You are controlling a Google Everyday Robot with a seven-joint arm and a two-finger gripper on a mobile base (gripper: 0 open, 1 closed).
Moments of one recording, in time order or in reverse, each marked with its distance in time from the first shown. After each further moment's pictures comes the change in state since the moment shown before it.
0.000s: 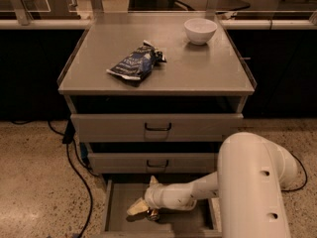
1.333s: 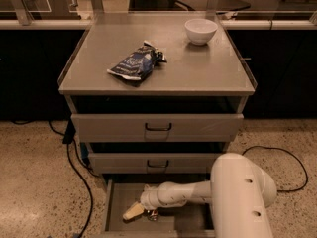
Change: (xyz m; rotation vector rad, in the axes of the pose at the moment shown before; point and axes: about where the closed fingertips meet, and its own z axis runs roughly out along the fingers) arm 0.046 0.014 0.086 -0.180 0.044 0.090
